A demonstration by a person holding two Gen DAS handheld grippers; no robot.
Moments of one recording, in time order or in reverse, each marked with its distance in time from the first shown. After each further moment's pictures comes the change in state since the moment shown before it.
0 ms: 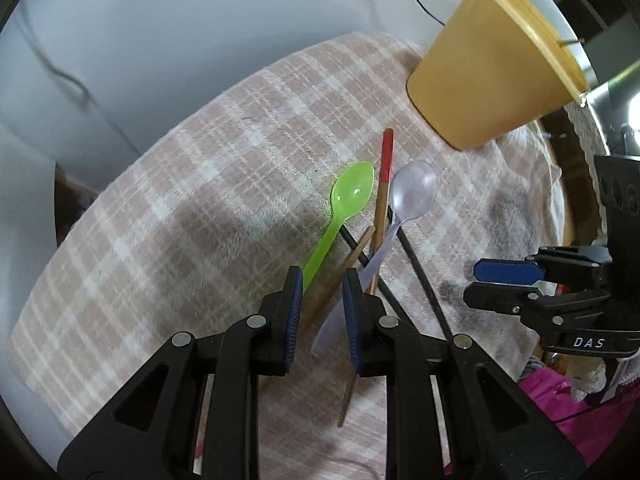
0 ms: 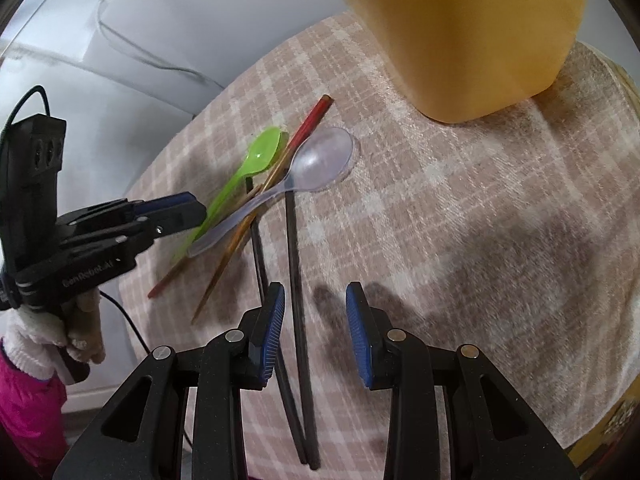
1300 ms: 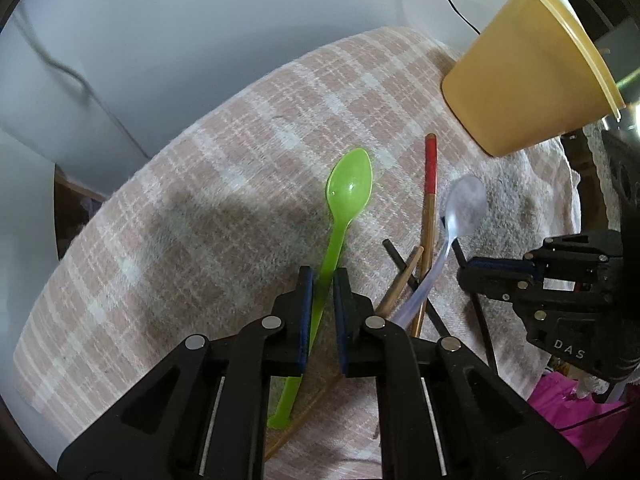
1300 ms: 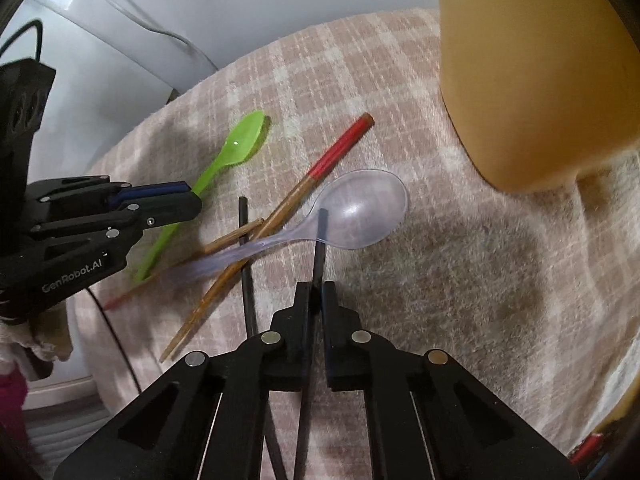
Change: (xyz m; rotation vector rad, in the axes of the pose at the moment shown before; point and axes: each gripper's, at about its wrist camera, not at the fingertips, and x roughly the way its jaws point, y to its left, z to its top) left arm 0.016 0.027 0.011 -0.037 -0.005 0.013; right arm 0.059 0.071 0.036 -0.136 0.055 -0.168
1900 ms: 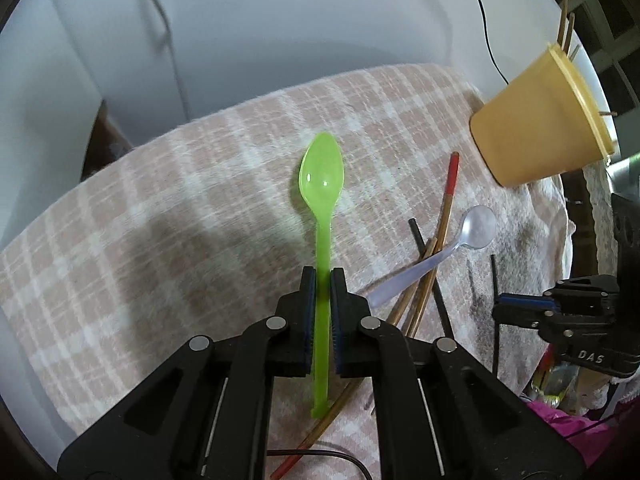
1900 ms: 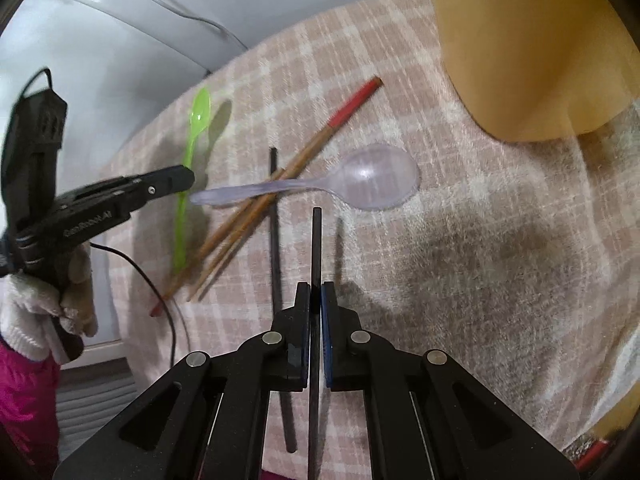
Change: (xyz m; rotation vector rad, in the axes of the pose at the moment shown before) left arm -0.044 0.028 -0.049 -0.239 -0.093 0.023; right arm -0.025 -0.016 -0.028 -0.043 0.042 0.131
